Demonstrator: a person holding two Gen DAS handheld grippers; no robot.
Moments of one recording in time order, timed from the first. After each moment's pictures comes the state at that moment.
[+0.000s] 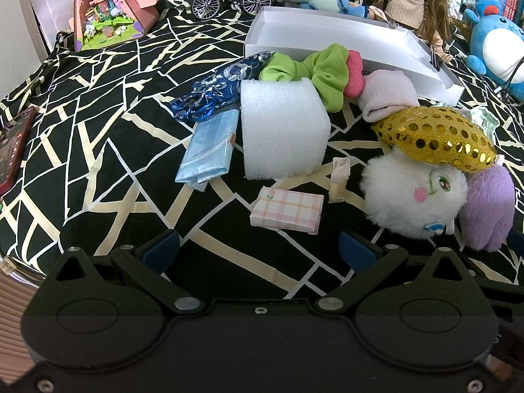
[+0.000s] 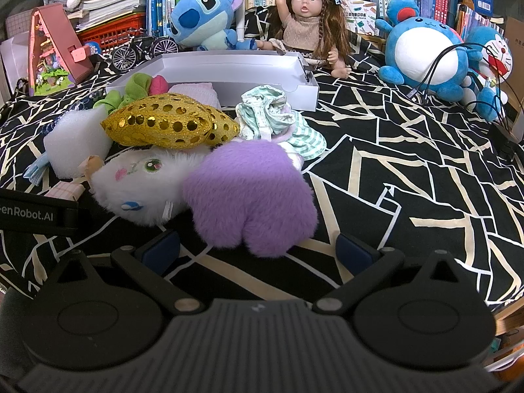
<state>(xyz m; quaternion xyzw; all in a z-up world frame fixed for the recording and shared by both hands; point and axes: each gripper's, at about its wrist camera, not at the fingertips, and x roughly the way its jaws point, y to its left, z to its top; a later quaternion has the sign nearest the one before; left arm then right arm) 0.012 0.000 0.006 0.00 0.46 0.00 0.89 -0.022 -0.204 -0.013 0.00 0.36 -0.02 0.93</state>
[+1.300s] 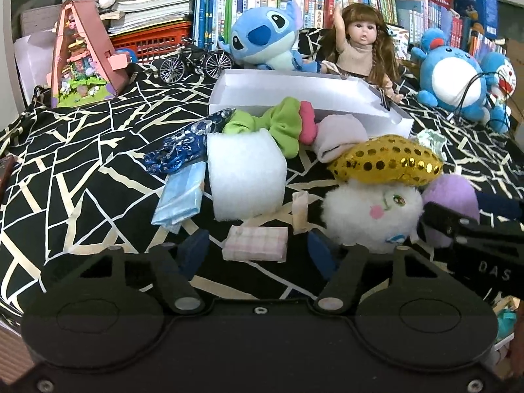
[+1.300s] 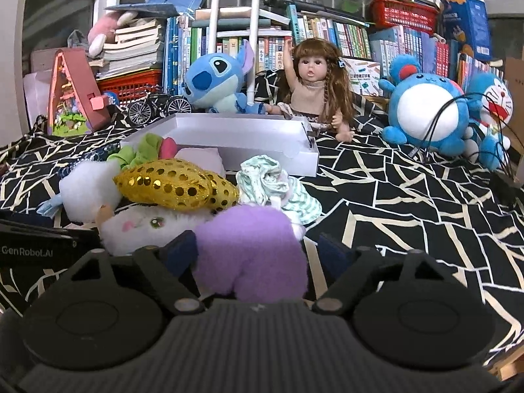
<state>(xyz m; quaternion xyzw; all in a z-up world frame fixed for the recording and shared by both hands) -0.019 -0.001 0.004 0.01 0.33 -0.07 0.94 -0.032 -0.215 -0.004 -0.02 0.24 0.01 0.97</state>
